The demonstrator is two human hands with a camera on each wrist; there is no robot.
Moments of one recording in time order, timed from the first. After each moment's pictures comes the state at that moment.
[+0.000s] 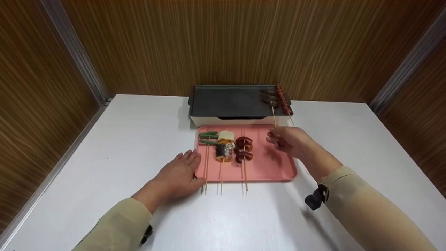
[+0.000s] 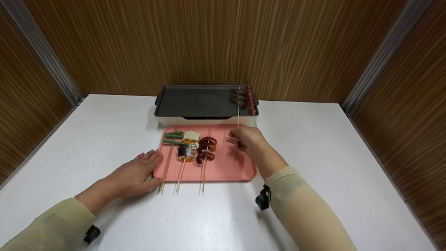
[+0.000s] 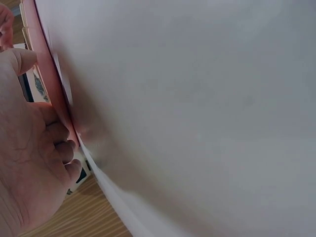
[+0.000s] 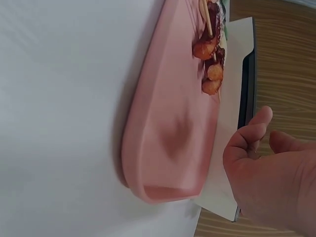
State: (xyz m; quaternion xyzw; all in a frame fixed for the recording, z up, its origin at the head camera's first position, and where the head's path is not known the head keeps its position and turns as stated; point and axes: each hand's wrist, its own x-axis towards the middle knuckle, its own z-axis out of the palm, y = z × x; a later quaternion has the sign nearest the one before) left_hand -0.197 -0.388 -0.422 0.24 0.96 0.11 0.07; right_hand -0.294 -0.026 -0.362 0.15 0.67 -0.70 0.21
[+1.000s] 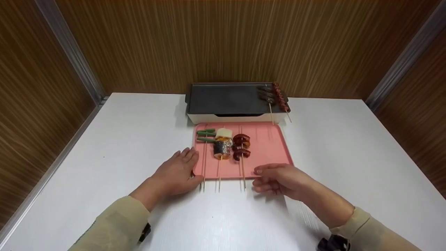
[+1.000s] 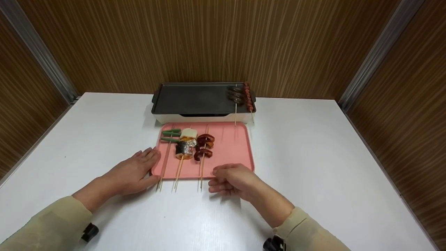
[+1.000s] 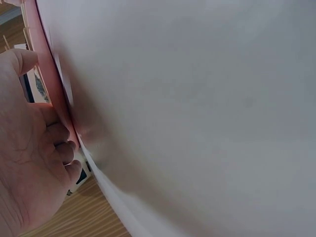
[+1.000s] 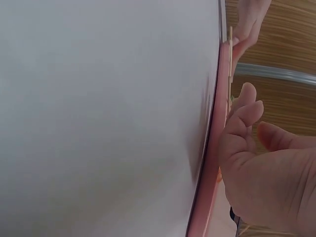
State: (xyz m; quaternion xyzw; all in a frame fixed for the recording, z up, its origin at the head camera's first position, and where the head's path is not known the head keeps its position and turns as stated) left_hand -0.198 -0.388 -0.422 0.25 0.96 0.10 0.07; right_hand -0.183 -0.038 -0.398 0.02 0.68 -0.66 0.31
